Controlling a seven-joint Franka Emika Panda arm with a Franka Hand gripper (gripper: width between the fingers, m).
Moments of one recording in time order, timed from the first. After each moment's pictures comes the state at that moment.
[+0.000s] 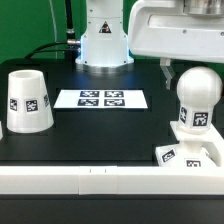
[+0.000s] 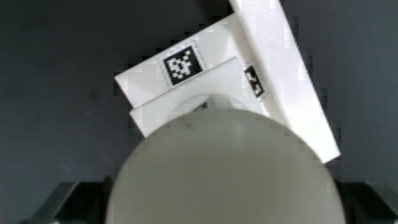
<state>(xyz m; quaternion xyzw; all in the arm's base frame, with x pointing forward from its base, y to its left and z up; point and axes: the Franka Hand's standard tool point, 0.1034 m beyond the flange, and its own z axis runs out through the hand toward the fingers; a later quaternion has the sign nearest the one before) 0.627 0.096 0.118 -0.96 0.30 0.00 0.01</state>
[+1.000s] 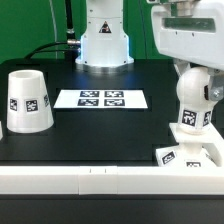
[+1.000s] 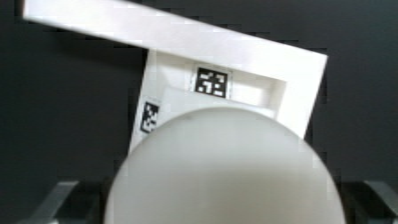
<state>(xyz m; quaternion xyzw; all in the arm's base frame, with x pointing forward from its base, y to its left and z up) 0.626 0.096 0.117 -0.75 0.65 0.02 0.09</state>
